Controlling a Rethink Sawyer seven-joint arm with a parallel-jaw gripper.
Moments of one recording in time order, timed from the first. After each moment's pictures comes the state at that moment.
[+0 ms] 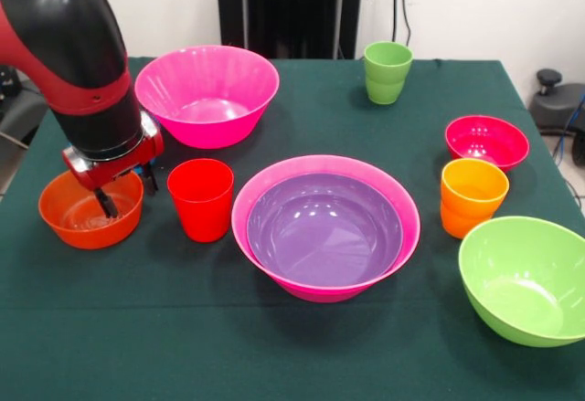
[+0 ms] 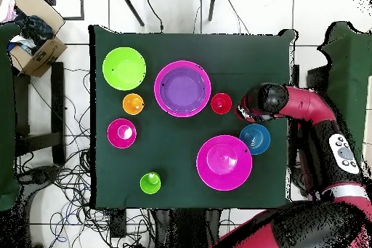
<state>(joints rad) -0.81 -0.31 0.47 1.25 -0.60 0.92 0.93</state>
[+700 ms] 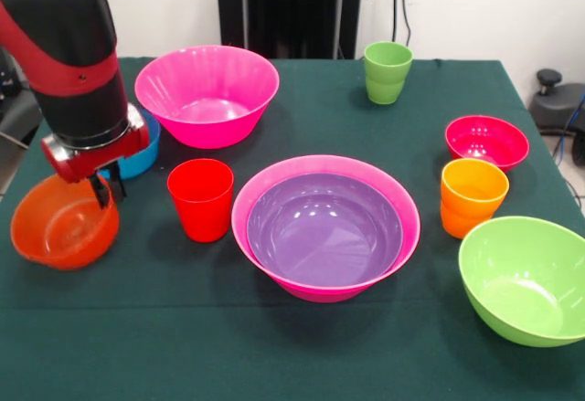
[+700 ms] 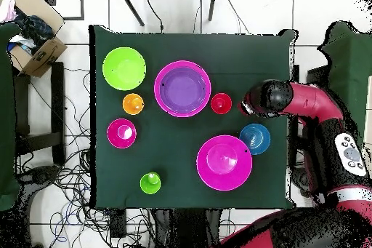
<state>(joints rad) -0.80 -0.37 0.47 1.26 -0.61 0.90 0.93</state>
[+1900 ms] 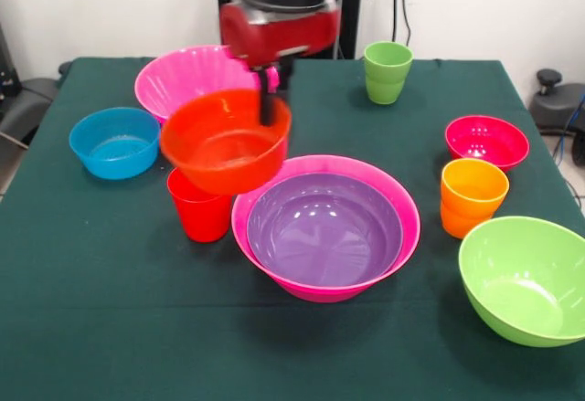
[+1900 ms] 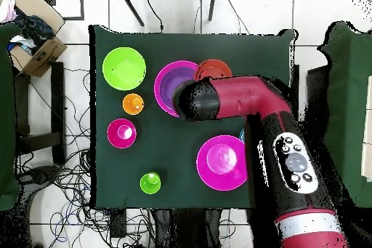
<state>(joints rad) -0.49 -0.76 0.39 1.58 -0.47 0.68 1.23</state>
